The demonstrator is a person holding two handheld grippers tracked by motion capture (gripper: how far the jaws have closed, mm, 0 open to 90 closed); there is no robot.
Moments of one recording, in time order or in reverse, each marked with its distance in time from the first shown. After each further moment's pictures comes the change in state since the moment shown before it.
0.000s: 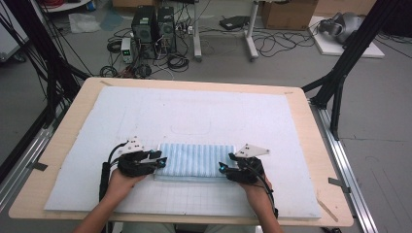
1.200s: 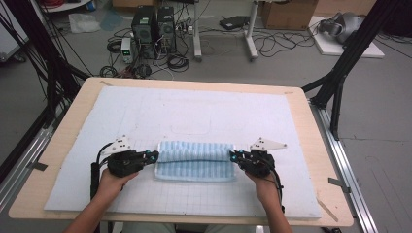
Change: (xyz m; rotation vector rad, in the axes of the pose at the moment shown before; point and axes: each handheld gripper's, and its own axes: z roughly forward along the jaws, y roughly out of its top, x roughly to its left) left arm 0.011 -0.002 -0.031 -0.149 -0.100 0.006; right arm -0.031 0.001 -0.019 -0.124 0.090 0.091
